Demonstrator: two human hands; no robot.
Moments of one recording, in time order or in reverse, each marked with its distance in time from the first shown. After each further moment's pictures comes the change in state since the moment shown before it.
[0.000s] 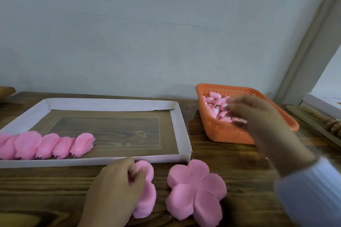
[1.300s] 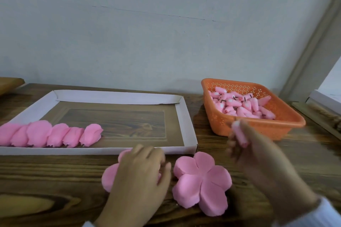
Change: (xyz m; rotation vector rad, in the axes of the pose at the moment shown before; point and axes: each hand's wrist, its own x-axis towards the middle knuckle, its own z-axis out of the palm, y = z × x) left_hand -0.006 0.012 0.007 0.215 0.031 0.547; right_hand -0.046 0.044 0.019 0.633 -0.037 0.334
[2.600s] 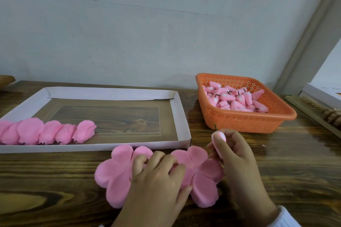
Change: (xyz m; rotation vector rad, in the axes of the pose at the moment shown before) left_hand -0.016 0.029 0.028 0.172 0.011 0.157; right_hand -0.009 0.051 -0.007 -0.439 0.084 -0.403
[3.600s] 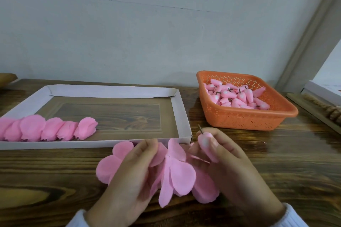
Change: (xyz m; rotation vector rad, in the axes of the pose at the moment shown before) left_hand 0.015 -0.010 -0.029 -1.836 -0.005 -1.031; right_hand -0.012 -0.014 0.001 0.434 -0.547 0.189
